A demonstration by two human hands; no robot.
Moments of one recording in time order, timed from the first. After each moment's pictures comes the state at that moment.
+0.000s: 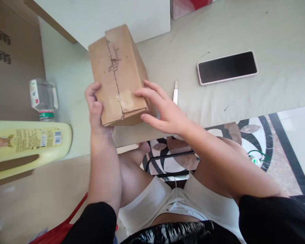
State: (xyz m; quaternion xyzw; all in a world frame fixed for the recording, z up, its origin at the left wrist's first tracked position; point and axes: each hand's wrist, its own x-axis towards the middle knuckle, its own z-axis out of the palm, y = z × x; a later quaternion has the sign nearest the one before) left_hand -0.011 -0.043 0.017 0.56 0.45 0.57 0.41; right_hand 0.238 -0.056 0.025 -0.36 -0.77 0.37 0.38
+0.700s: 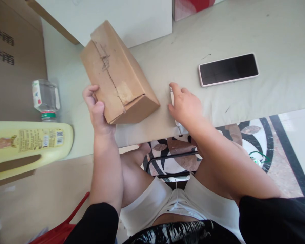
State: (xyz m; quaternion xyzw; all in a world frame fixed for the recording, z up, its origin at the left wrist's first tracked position) left_hand -0.006 -0.035 0.014 0.52 0.45 0.62 0.37; right_hand 0.253 -0.044 0.024 -0.70 -0.68 0.19 0.07
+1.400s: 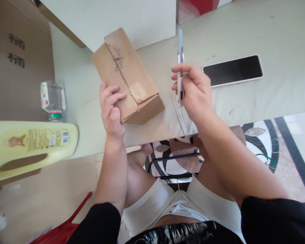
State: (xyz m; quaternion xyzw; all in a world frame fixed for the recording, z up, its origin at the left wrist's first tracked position) left_hand 0.008 -0.049 0.025 0.72 0.41 0.54 0.18; right_hand 0.254 -0.029 0.037 -0.53 -0.50 0.42 0.54
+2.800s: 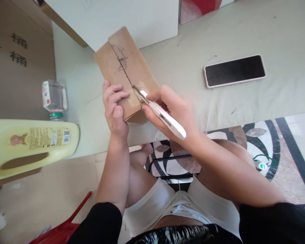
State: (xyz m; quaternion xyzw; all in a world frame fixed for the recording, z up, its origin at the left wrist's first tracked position) left_hand 0.004 -0.043 0.015 0.73 0.42 0.52 0.12; right_hand 0.212 -0.080 0.074 -0.49 -0.65 0.27 0.52
